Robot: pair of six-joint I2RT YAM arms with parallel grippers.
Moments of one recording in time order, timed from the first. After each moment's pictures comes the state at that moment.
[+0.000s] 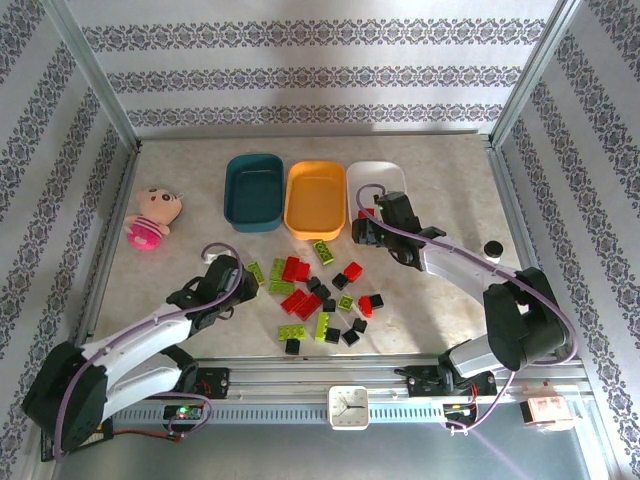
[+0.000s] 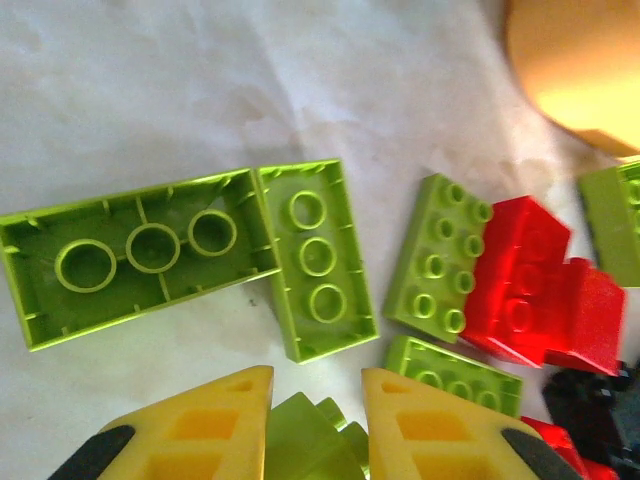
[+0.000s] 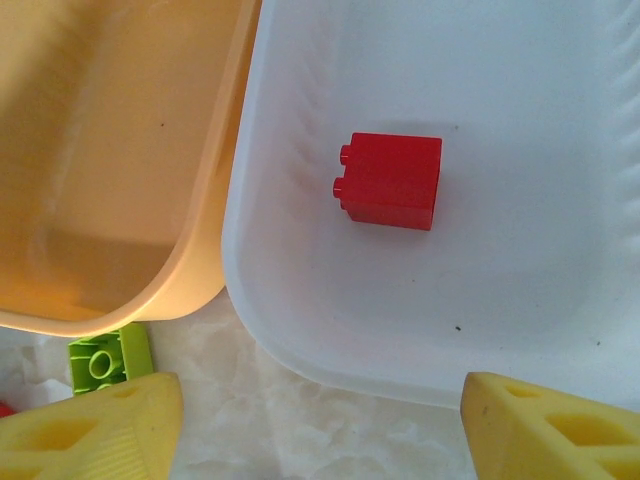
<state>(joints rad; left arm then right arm) -0.54 0.98 0.38 -0.23 -0.12 -0.87 0.43 1.46 0.84 -0.18 0.02 0.41</state>
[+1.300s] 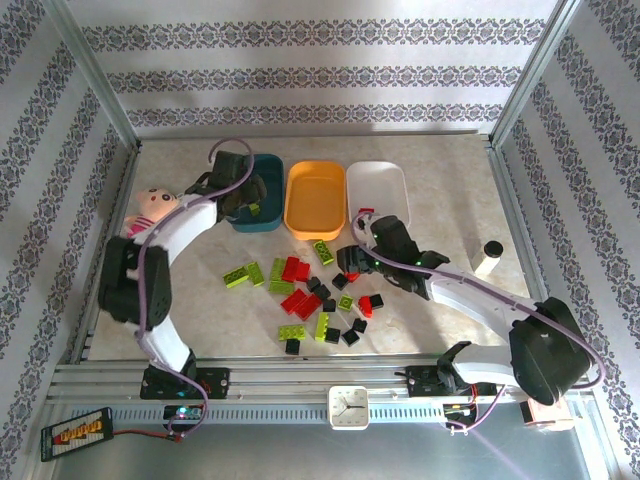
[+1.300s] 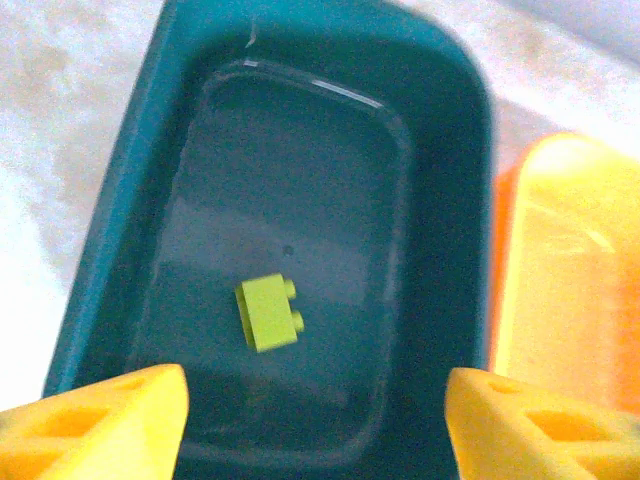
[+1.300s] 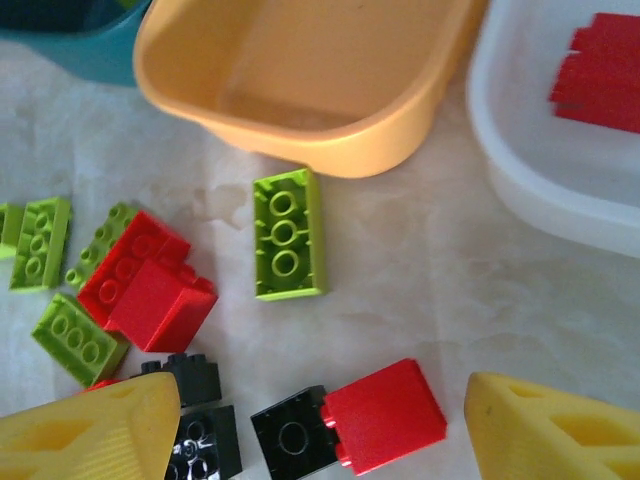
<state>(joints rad) -0.23 1.66 1.21 -0.36 -0.07 -0.58 0.62 1.28 0.70 -0.19 -0.09 0.39</state>
